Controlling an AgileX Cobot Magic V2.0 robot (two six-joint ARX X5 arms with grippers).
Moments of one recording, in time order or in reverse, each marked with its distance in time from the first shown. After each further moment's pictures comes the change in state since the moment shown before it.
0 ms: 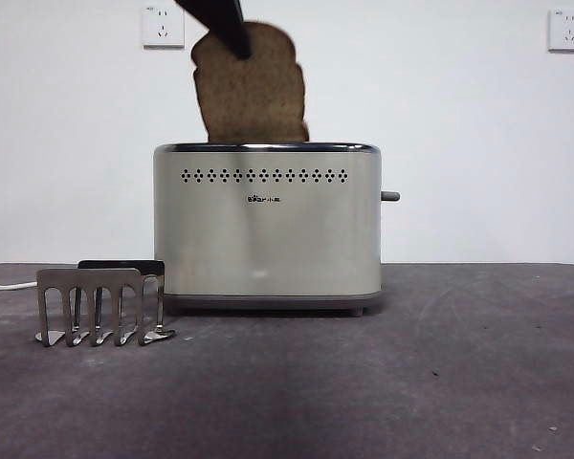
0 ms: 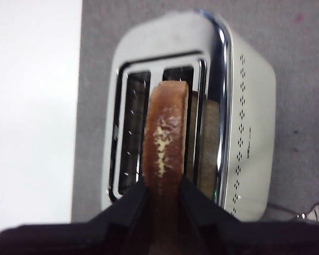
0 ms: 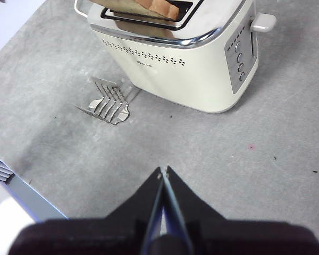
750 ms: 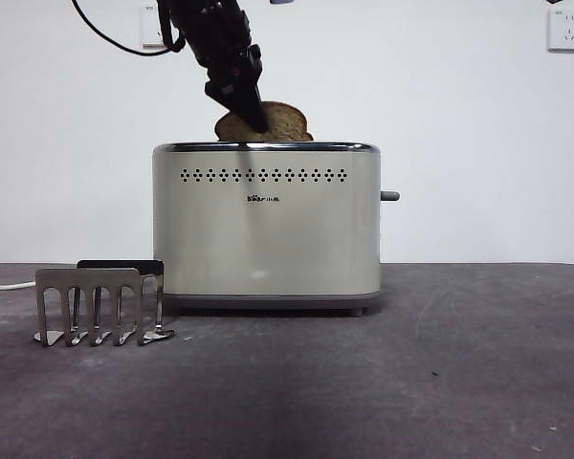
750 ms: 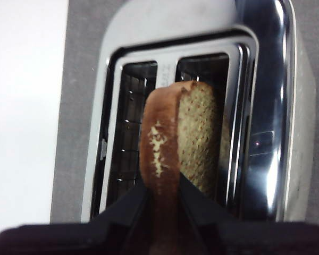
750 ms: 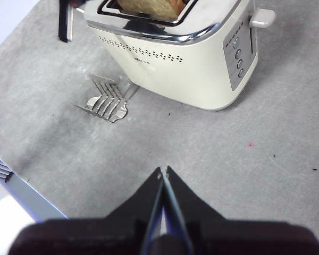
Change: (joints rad) left arm 0.064 0.182 0.013 0.166 0.066 -0.003; right arm 0.000 0.018 0.000 -0.002 0.000 -0.007
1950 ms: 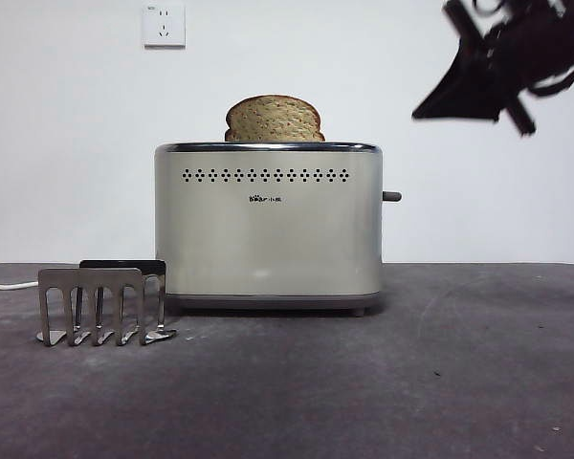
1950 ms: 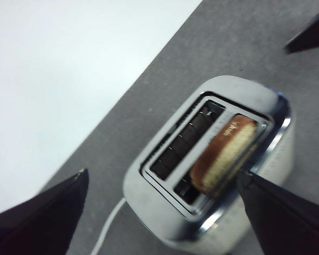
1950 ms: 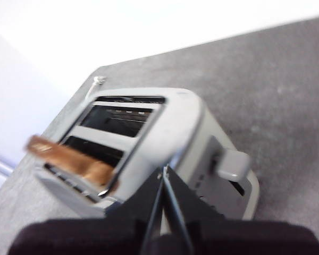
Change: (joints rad) left arm 0.000 -0.379 0.000 -0.149 -0.043 -0.565; right arm 0.000 0.645 0.048 0.969 -0.104 0.431
